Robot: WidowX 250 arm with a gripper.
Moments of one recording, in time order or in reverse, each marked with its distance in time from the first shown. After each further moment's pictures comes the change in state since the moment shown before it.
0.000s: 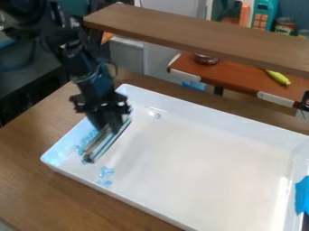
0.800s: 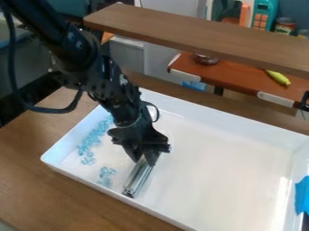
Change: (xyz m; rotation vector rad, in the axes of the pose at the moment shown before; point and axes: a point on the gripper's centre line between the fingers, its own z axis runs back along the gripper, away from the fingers) arm -0.015 -0.035 -0.061 0.088 -0.112 -0.058
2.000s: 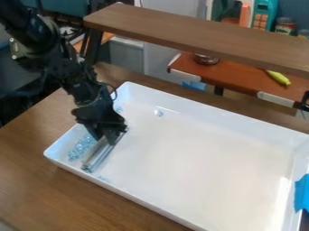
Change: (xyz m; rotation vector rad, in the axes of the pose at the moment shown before) arm 0.019 0.076 0.008 0.032 0.012 -0.027
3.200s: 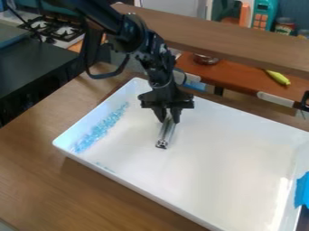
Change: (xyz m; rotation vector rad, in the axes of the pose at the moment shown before) arm 0.095 -0.067 -0.041 0.033 -0.055 0.217
